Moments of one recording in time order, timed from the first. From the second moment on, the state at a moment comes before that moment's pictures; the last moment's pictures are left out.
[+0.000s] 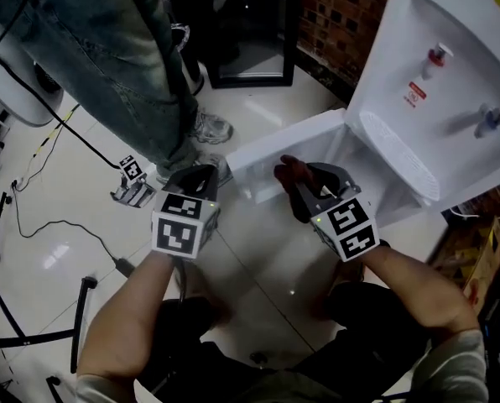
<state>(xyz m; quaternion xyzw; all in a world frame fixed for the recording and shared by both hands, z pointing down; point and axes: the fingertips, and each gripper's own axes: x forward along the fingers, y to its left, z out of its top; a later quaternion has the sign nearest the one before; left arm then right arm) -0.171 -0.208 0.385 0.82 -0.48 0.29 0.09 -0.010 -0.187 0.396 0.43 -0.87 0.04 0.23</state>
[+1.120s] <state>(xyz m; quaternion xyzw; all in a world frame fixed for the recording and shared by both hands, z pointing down) -0.151 -0.222 0.389 0.82 -0.48 0.29 0.08 -0.086 -0.214 0.470 0.39 -0.87 0.06 0.29</state>
